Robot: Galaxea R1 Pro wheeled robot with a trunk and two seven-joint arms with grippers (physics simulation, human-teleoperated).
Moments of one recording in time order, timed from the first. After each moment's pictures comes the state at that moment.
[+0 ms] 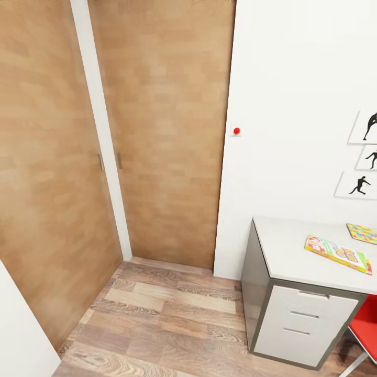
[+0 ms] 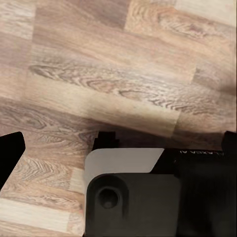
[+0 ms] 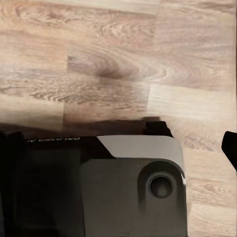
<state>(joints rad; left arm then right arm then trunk) -0.27 -0.01 0.05 -0.39 0.01 0.44 0.03 -0.14 0.06 -0.07 -0.36 -0.01 0.24 0.00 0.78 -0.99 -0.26</state>
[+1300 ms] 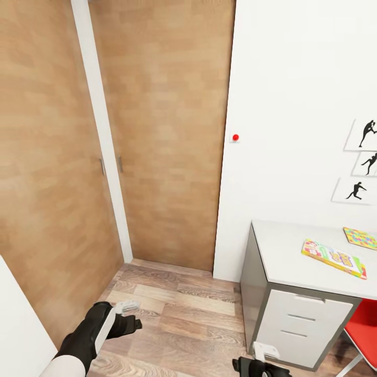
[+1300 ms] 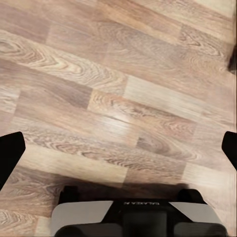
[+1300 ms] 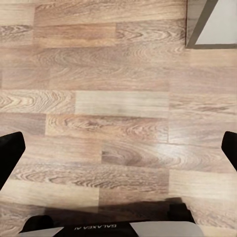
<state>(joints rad) -0.51 -0.01 0.11 -0.71 0.08 0.84 -0.05 -0.21 0.07 -0.11 -0.79 -0.10 0.45 0.00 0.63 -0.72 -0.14</state>
